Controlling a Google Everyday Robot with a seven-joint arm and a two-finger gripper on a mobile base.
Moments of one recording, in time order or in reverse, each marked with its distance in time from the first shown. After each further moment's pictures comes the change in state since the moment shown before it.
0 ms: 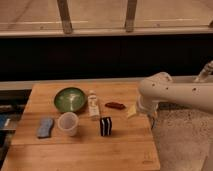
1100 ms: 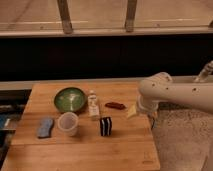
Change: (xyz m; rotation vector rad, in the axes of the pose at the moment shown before) arm 0.002 -0.001 0.001 0.009 0.001 -0.007
